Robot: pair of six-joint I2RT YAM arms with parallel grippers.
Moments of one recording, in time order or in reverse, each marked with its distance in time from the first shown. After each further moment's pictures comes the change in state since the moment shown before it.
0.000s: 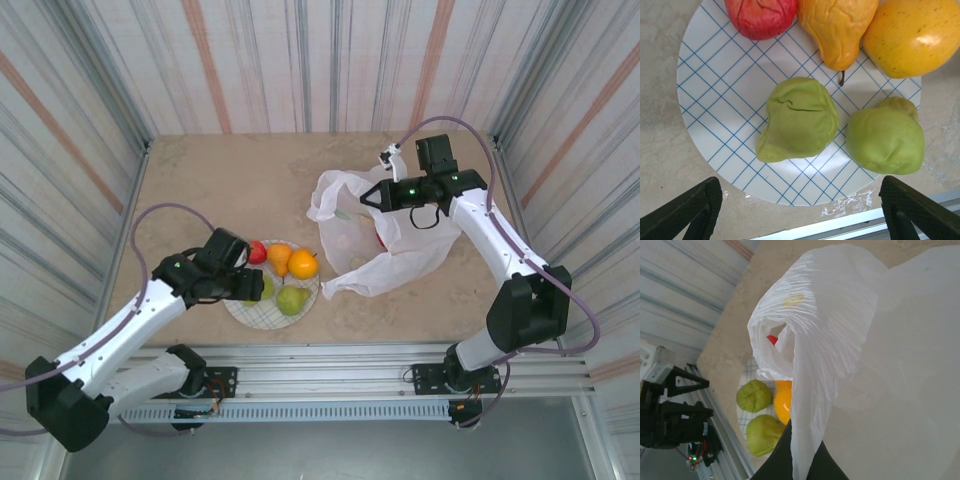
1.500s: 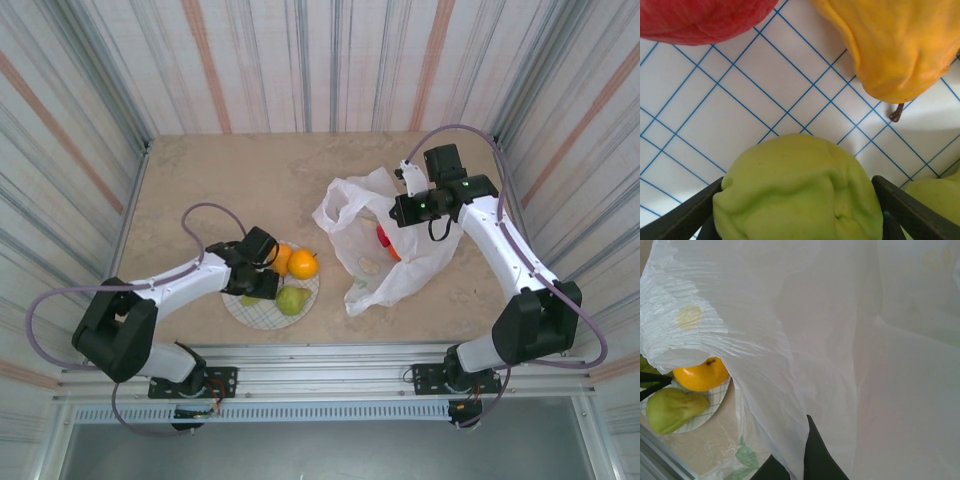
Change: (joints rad) left arm 0.000 0.405 -0.060 0.291 -0.019 0.055; right arm -0.027 -0.077 -0.038 -0.210 0.366 -0.139
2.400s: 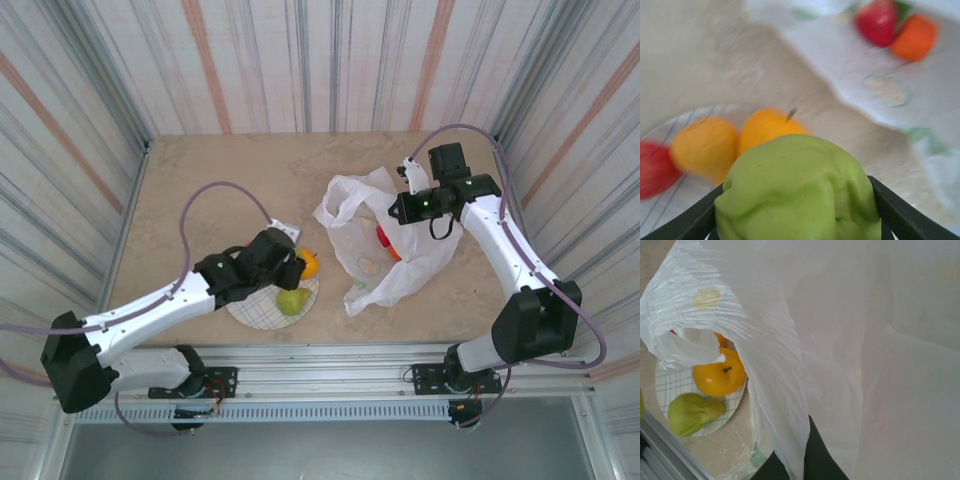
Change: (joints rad) left arm -0.352 -0.191 0.166 0.212 -0.159 0.086; right arm -0.040 0.004 0.000 0.029 -0.099 0.008
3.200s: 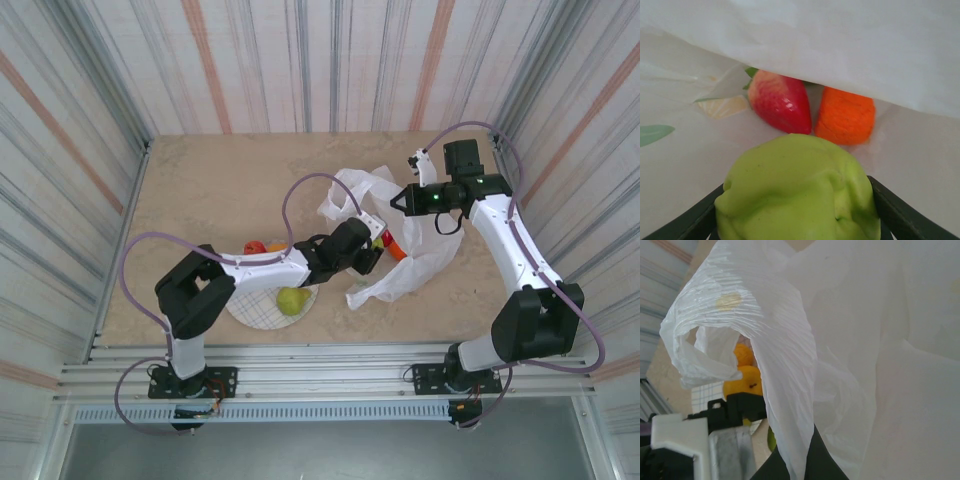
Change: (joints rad) left arm -0.035 0.654 0.280 0.501 0.019 0.183; right arm -0.072 -0.002 0.000 0.048 -0.144 0.048
